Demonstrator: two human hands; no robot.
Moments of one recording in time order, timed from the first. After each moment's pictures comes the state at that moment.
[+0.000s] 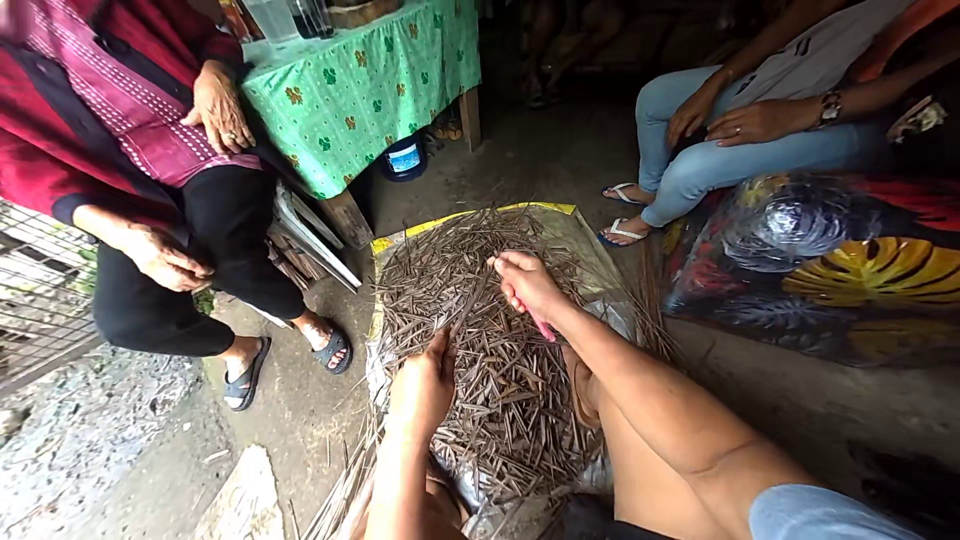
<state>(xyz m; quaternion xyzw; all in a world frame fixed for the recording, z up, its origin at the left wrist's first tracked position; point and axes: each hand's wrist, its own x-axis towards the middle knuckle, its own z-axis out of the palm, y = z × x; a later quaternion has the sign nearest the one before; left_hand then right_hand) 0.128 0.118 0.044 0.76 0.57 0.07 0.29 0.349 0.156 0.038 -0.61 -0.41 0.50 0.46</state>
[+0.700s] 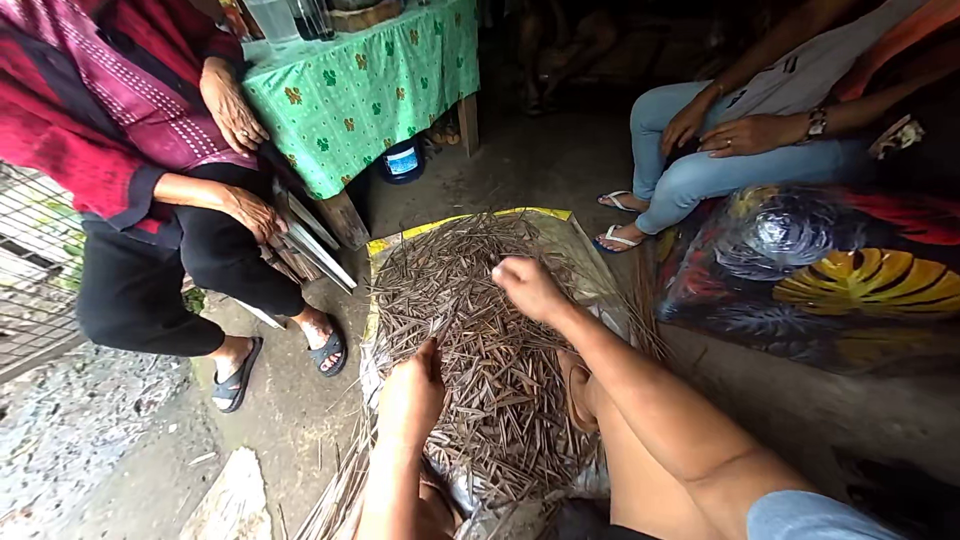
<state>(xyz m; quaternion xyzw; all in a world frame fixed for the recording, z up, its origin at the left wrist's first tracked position) 0.126 0.116 0.052 0.73 0.62 0.03 0.27 0.358 0.156 0.041 -0.66 -0.60 0.31 0.34</state>
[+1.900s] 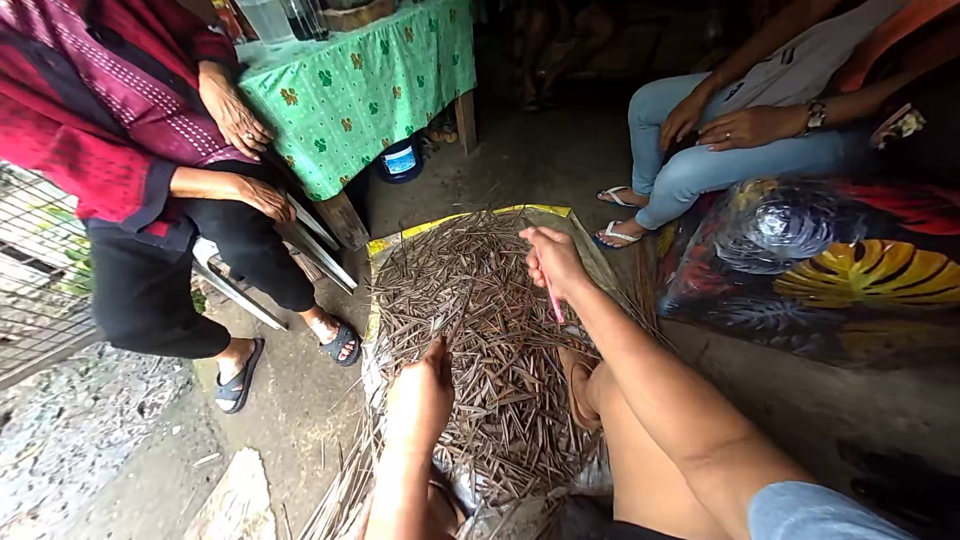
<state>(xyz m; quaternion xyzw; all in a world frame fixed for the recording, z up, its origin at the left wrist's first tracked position) 0.130 0.108 0.049 0.75 0.60 0.05 0.26 0.384 0.173 0.046 -0.64 -0.32 0.45 0.54</state>
